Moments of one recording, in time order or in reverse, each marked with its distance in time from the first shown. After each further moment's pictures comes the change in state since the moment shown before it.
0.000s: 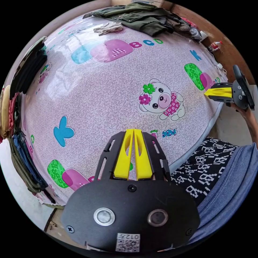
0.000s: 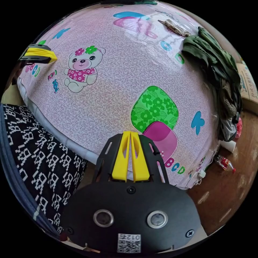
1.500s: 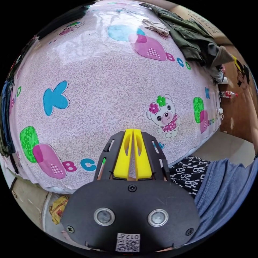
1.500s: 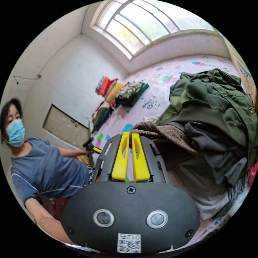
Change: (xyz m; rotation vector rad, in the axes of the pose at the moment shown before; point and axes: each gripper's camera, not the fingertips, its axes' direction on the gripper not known) left arm 0.078 0.029 -0.063 -0.027 0.271 -0.390; right arm 0.691 0.143 0.029 0.894 -0.850 -0.081
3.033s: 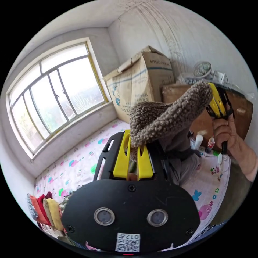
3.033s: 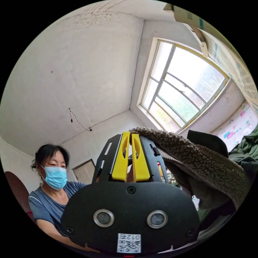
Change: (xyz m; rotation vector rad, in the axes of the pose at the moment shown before) left arm 0.325 0.068 -0.665 1.138 -0.350 0.719; right arm 0.085 0.064 -0.395 0.836 -0.393 -0.229
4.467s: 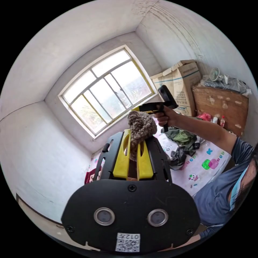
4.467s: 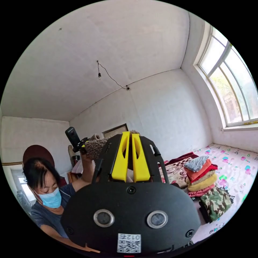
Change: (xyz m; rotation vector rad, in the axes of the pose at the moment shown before) left arm -0.308 0.107 -0.480 -0.005 -0.181 -0.348; right arm -0.232 -0.068 0.738 -0.468 -0.434 -0.142
